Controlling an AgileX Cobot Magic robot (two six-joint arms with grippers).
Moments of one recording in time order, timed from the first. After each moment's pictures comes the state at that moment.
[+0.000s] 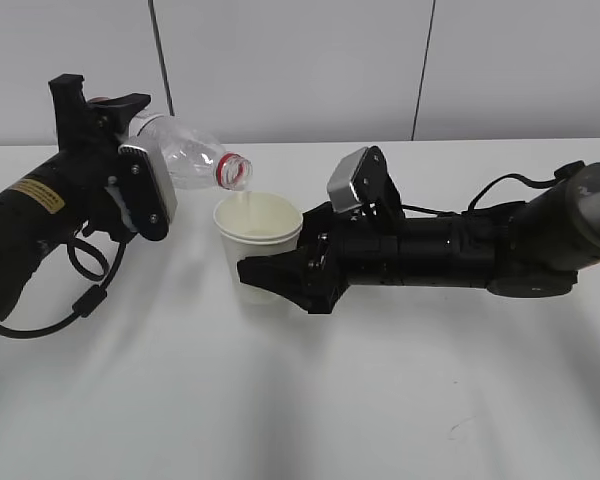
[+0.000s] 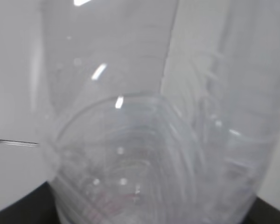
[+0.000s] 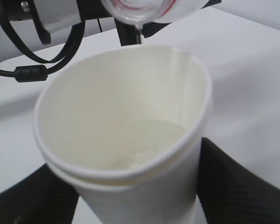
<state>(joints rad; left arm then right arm) -0.32 1.88 -0.72 0.08 -1.09 1.43 0.31 2.10 -1.01 -1.09 -1.01 0.63</state>
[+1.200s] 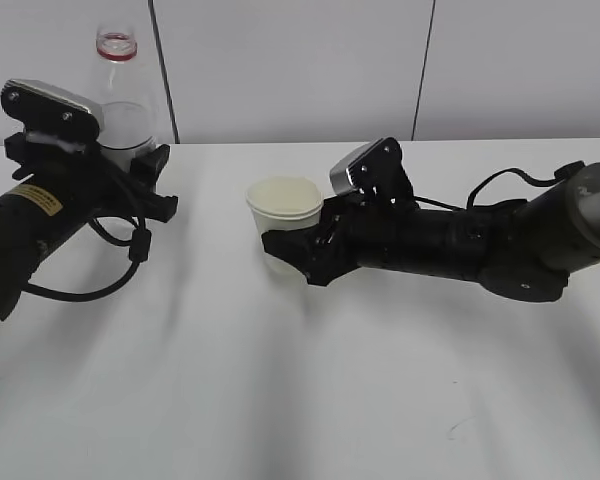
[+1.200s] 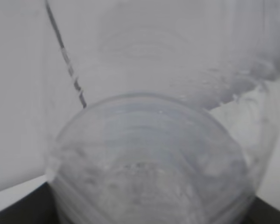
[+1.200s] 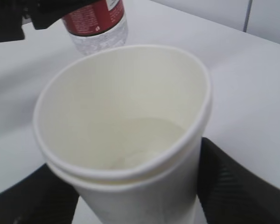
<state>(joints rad) -0.32 1.88 -0.72 0.00 -1.01 0.24 0.31 2.10 -1.01 -0.84 -0.84 0.52</state>
